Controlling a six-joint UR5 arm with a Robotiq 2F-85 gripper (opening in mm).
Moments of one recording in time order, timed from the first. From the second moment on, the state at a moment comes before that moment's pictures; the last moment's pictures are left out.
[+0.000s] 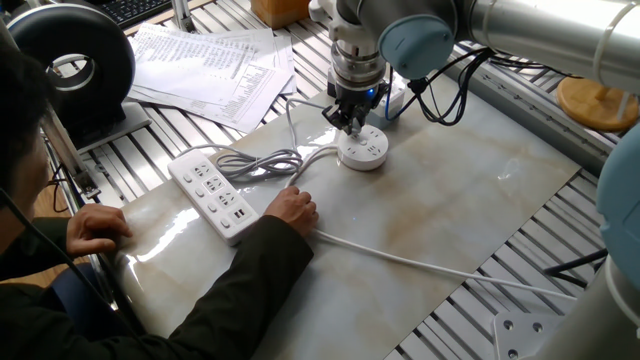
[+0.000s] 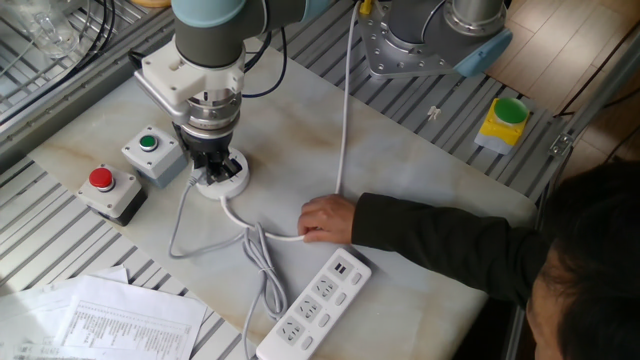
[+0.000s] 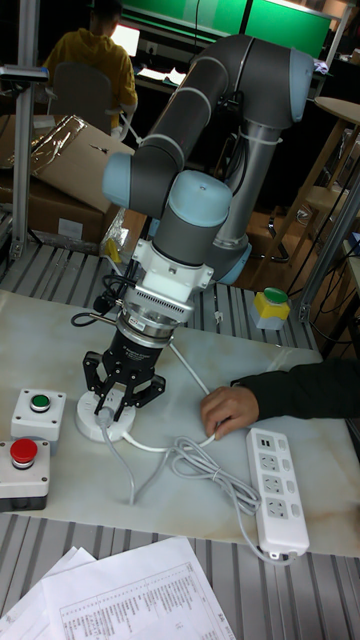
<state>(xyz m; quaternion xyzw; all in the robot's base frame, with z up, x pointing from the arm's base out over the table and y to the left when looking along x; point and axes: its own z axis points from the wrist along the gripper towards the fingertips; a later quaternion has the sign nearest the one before) 0.564 -0.072 0.047 0.05 0.99 -0.07 0.07</state>
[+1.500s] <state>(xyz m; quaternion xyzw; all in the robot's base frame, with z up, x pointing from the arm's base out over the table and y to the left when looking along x) 0.573 -0.067 0.047 0.02 0.99 -0.06 0.08</state>
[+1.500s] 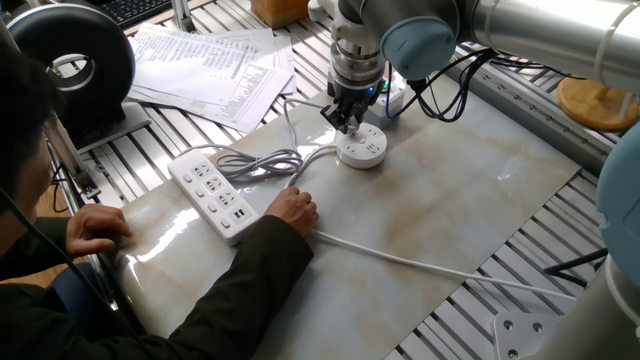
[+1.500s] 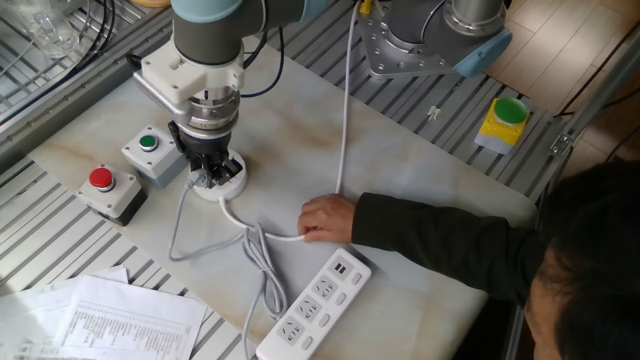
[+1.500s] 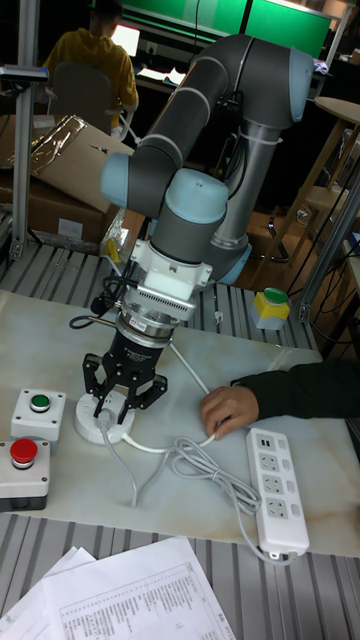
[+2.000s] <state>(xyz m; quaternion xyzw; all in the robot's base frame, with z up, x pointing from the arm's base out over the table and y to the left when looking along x) 0.574 -0.063 0.048 0.01 0.99 -0.05 0.08</state>
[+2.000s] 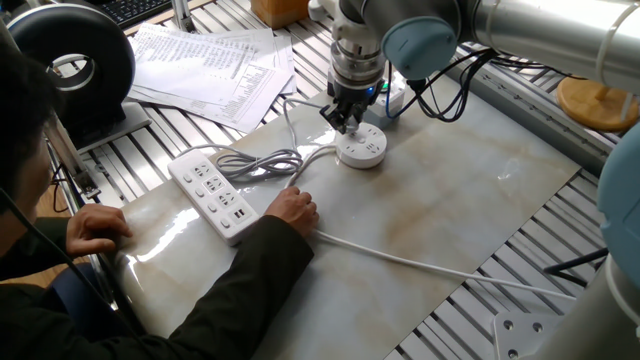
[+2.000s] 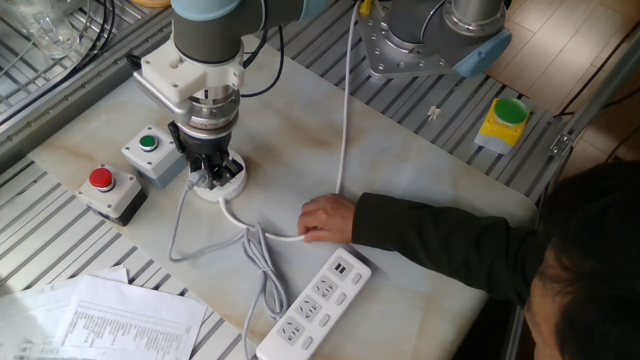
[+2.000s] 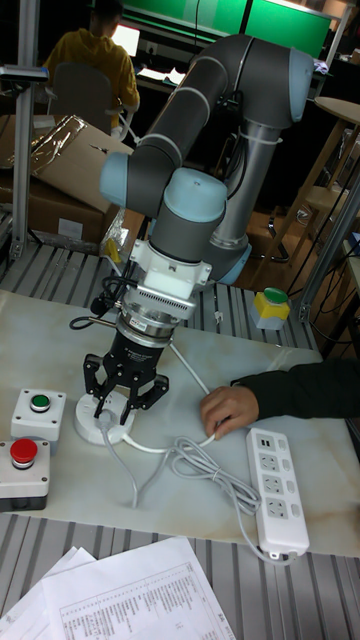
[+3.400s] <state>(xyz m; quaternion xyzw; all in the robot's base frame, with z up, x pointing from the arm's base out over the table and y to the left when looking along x) 0.574 -0.074 0.051 -0.04 0.99 -0.03 0.09</state>
